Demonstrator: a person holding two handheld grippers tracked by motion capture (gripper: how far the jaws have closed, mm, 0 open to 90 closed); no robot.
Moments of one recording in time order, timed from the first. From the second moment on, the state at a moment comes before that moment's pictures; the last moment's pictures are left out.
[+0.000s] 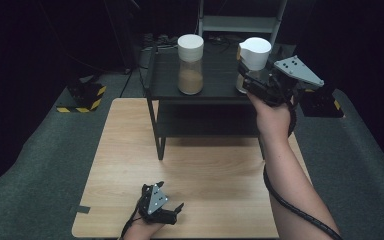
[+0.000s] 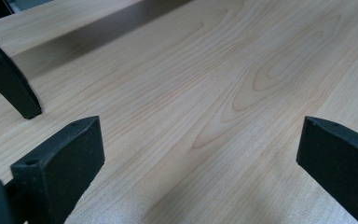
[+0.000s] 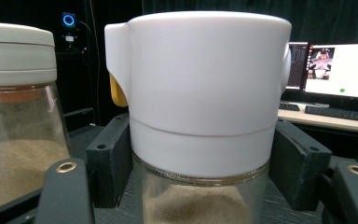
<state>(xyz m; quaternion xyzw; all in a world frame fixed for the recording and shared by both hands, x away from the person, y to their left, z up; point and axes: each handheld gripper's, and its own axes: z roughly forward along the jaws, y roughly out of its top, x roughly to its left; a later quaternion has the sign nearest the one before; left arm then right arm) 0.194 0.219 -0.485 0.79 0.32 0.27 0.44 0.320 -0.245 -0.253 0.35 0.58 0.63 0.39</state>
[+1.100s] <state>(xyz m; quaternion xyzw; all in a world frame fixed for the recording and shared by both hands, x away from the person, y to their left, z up) 0.196 0.219 -0.484 0.80 0.31 0.26 0.44 0.317 -0.245 -0.250 0.35 0.59 0.62 0.38</state>
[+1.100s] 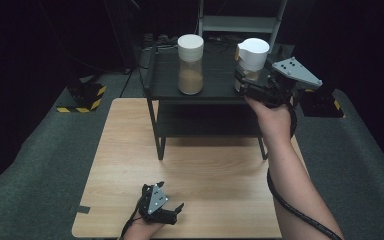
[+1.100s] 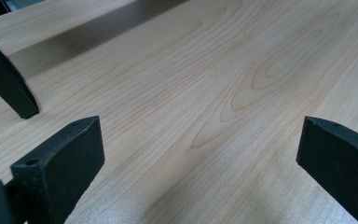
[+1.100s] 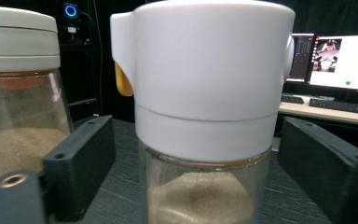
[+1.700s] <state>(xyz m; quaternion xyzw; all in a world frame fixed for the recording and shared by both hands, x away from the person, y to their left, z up) 0.195 0.217 -0.484 0.80 0.31 0.27 0.44 0.277 -0.253 -0.265 0.32 0.60 0.62 0.39</state>
